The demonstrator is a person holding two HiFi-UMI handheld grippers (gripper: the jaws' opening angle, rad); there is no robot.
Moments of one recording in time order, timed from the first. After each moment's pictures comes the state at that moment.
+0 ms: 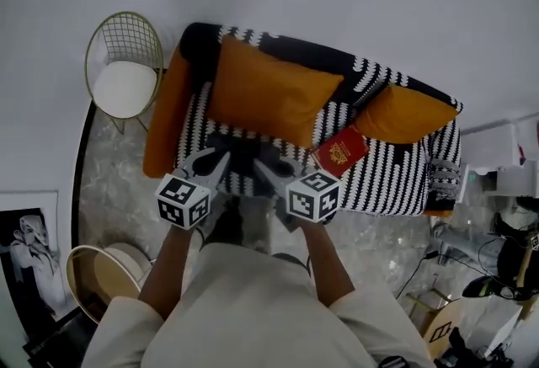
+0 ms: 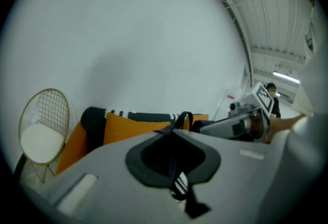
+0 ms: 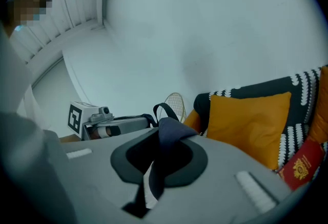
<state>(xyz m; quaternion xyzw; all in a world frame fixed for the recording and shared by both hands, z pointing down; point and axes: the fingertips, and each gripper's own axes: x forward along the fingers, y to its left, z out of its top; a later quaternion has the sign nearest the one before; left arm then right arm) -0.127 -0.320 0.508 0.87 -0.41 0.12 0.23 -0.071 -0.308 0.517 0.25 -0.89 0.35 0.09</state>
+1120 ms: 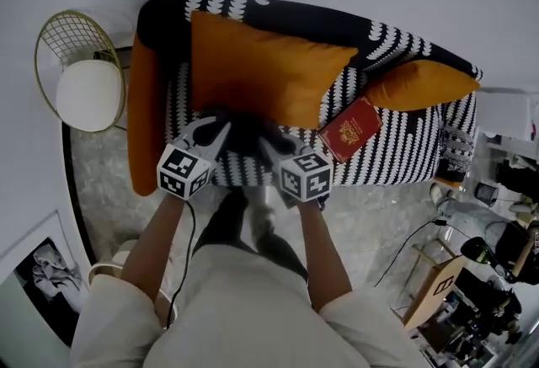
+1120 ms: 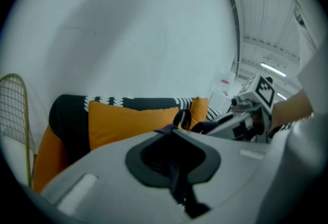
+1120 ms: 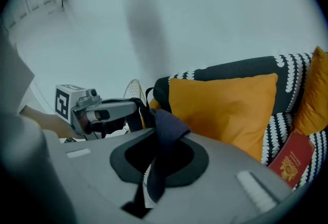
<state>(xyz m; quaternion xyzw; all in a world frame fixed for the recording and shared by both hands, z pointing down) -0.128 -0.526 0.685 0.90 -0.31 0.19 0.24 -0.060 -0.491 0.710 0.37 -0.81 0.41 0.19</state>
